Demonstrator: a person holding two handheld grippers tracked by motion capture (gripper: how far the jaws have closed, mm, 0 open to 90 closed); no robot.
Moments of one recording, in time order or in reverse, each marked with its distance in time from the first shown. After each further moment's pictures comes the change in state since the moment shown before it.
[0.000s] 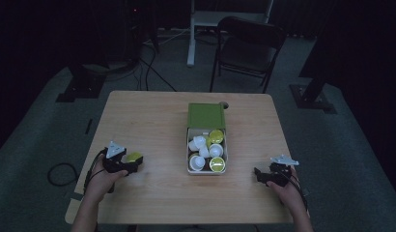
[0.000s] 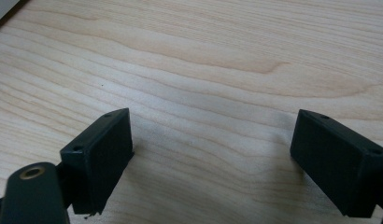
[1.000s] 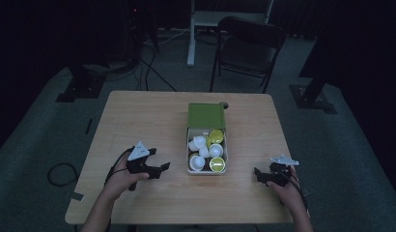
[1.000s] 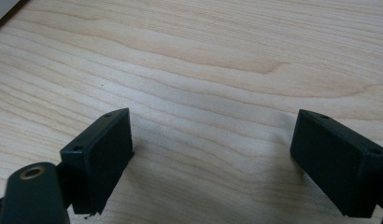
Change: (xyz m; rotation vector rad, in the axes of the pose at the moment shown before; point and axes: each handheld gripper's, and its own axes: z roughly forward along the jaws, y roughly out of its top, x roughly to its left) left arm -0.066 0.022 0.022 -0.072 -0.315 0.165; right arm 0.000 0.000 0.000 0.000 0.000 0.000
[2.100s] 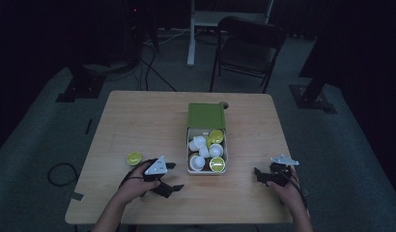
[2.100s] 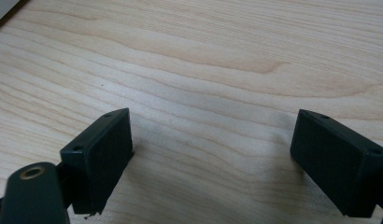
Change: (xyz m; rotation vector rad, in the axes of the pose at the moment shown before) left arm -0.036 -0.017 0.031 0.079 -0.275 0.229; right arm 0.000 0.000 0.000 0.000 0.000 0.000
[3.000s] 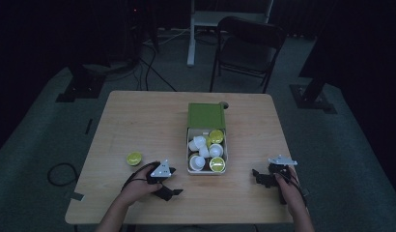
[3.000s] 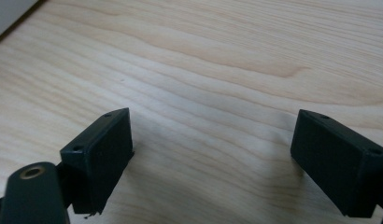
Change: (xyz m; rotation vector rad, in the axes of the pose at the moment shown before) left arm -0.002 -0.006 0.009 0.133 0.003 0.027; right arm 0.003 0.000 0.000 0.001 0.055 -0.056
